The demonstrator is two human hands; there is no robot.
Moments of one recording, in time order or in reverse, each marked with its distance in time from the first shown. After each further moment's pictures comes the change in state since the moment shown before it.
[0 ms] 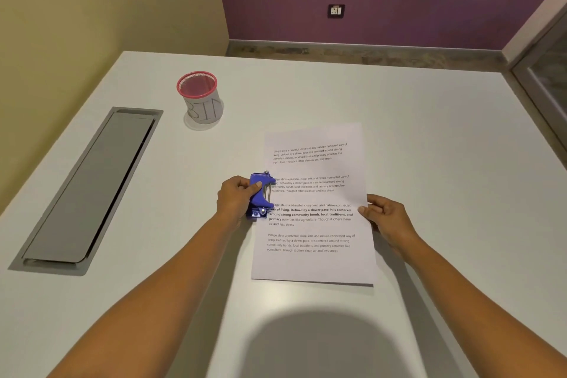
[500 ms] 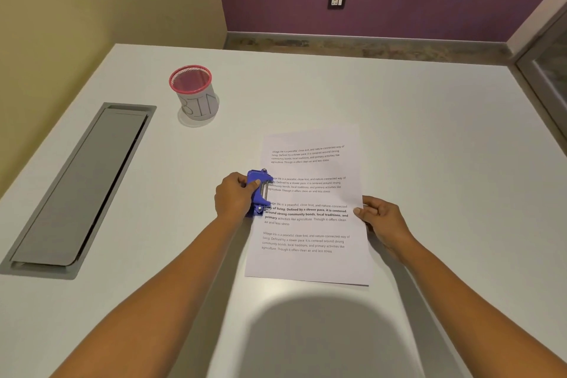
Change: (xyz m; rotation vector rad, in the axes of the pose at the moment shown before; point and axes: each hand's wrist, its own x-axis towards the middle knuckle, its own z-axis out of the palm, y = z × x) left_hand 0.012 -0.004 0.011 0.310 0.131 0.104; right_hand 0.009 0.008 0.007 0.070 0.002 0.062
